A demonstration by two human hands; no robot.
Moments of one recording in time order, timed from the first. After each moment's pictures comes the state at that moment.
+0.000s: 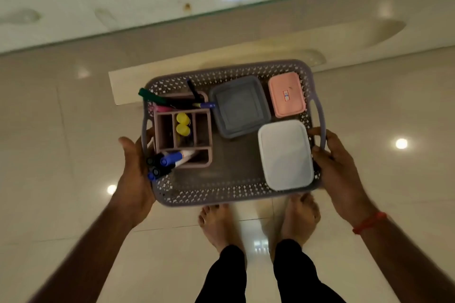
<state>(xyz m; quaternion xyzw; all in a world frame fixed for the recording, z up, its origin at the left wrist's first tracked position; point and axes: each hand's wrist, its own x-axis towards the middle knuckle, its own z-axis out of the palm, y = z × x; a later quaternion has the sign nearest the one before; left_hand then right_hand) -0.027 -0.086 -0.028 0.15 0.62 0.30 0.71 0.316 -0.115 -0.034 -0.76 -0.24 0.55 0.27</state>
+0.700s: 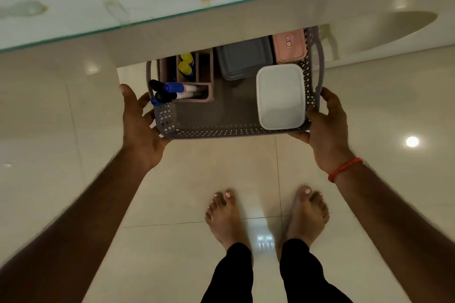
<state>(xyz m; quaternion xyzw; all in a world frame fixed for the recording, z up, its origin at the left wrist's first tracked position) -0.027 -0.006 -0.054 0.00 0.71 0.36 0.61 0.284 -0.038 -0.070 -0.73 -0.10 0.55 0.39</state>
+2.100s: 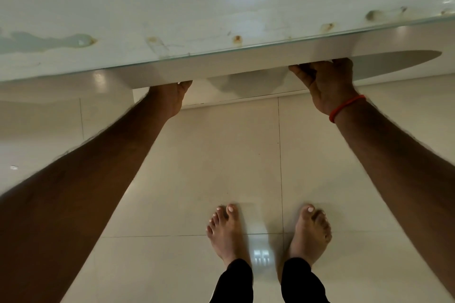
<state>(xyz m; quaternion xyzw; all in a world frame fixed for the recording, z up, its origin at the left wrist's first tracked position) 0.056 -0.221 -0.231 0.21 0.85 0.06 0.47 0.282 0.094 -0.077 -0.66 -0.07 0.57 0.48</state>
